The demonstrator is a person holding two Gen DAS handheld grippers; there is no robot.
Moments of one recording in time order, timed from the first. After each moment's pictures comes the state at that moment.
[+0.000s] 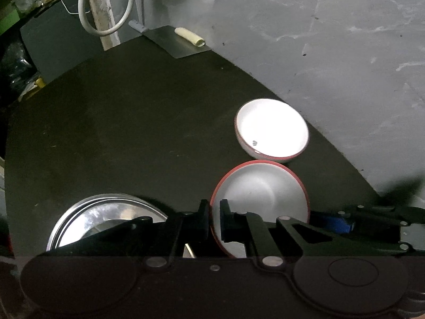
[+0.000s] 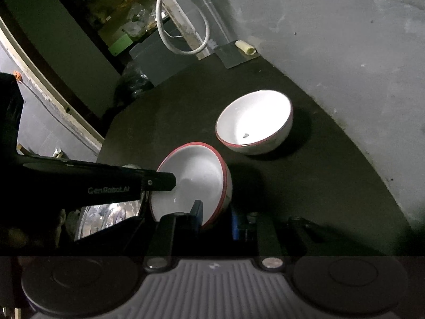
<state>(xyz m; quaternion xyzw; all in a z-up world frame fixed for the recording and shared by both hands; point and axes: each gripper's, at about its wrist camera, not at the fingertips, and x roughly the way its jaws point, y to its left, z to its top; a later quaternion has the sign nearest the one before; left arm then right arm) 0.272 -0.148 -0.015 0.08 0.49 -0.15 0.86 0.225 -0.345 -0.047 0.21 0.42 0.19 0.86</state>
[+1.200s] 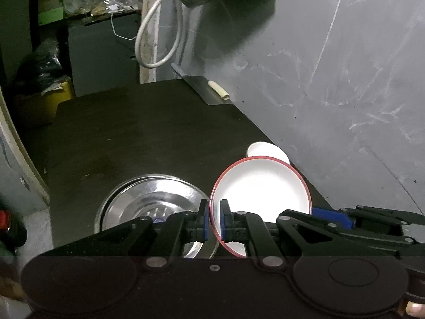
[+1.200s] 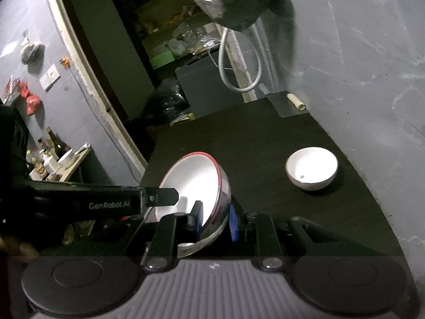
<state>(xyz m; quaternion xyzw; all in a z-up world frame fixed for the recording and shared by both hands) 0.168 -0.067 0.057 -0.03 0.39 -0.13 0.91 0.144 -0.291 0.051 0.14 0.33 0.23 0.91</state>
